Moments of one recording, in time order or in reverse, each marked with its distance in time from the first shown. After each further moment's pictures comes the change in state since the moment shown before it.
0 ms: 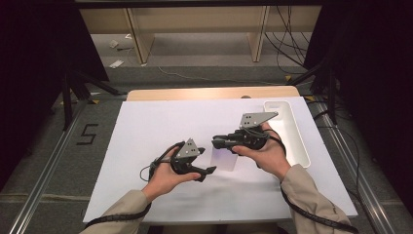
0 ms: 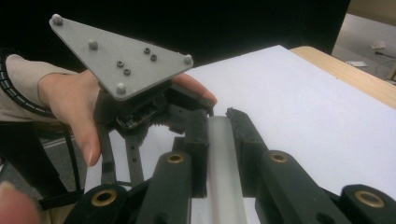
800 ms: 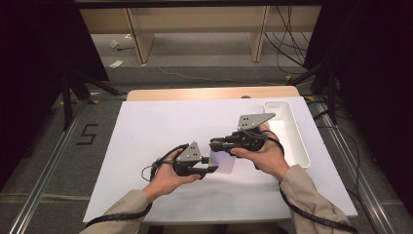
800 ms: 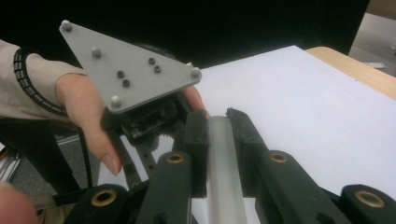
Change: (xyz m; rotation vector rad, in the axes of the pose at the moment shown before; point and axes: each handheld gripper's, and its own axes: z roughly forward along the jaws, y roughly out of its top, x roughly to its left) left arm -0.003 -0.001 0.002 -0.017 -0.120 0.082; right arm 0.003 -0.001 0.005 0.002 0.051 -0.006
